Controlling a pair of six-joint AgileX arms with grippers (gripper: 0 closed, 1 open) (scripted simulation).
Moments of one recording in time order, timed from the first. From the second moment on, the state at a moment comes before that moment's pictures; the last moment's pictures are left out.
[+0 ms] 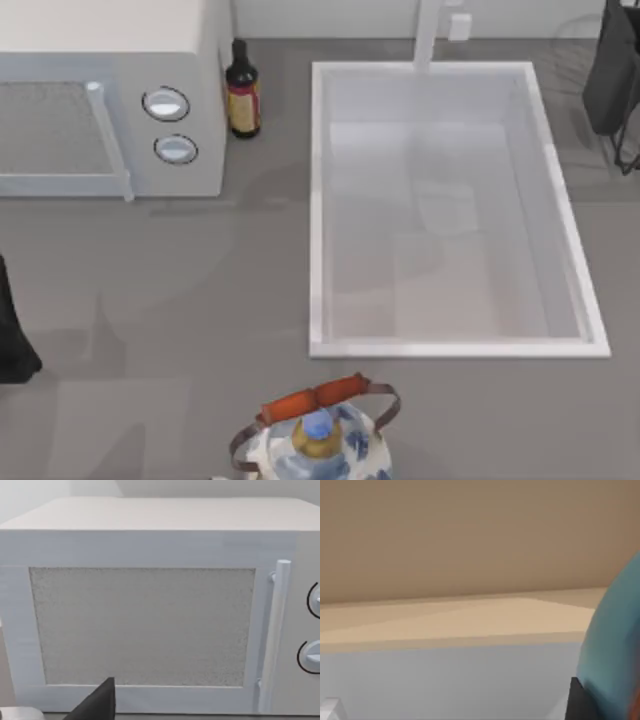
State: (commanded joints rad) left arm 0.00 0.00 0.00 0.00 0.00 0.00; right arm -0.32 1.32 1.35 -0.10 -0.38 0.08
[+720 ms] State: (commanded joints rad) left arm 0.00 0.00 0.00 0.00 0.00 0.00; right arm -0.41 1.37 1.30 0.06 -0.38 0.02
